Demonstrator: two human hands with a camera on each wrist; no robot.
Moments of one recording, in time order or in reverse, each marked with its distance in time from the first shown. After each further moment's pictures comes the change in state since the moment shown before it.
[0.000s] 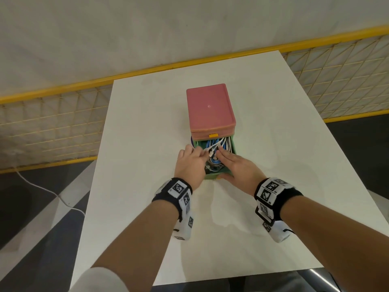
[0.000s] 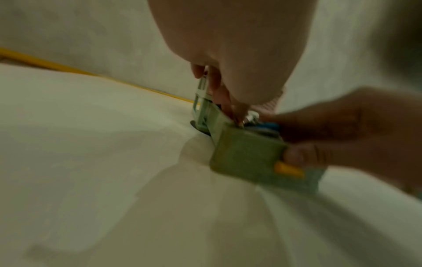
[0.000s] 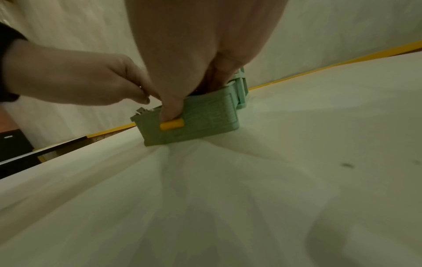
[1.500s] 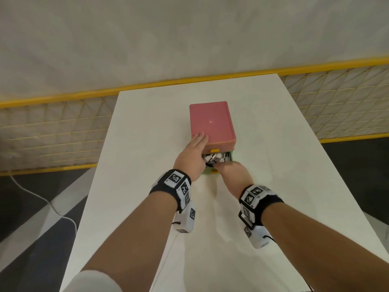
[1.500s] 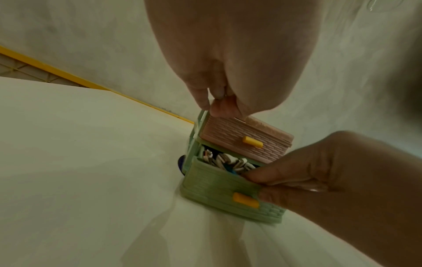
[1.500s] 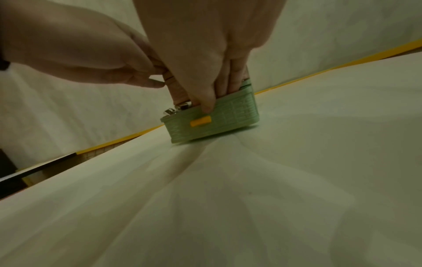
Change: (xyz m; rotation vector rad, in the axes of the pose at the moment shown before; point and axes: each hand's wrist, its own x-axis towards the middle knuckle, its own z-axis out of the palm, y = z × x) left_hand 0.040 -0.011 -0.032 -0.470 -0.020 -0.193; right_hand 0.032 -0.016 -0.013 -0.152 0.100 0.058
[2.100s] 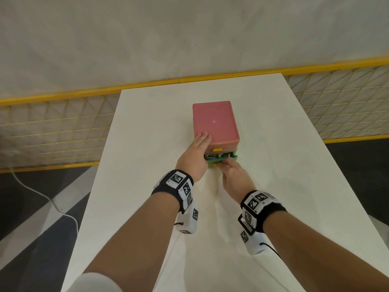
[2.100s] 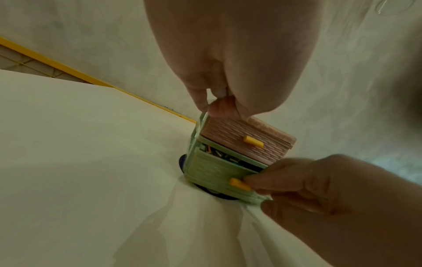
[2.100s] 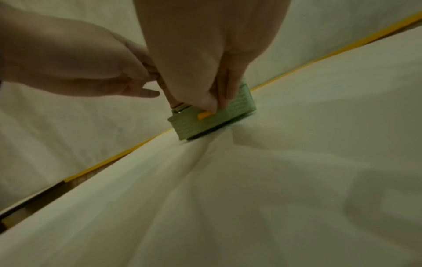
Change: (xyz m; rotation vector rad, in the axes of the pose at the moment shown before) left_hand 0.003 -0.006 0.004 -0.034 -0.015 0.001; right_hand -0.002 0.002 0.033 0.274 0.176 0.096
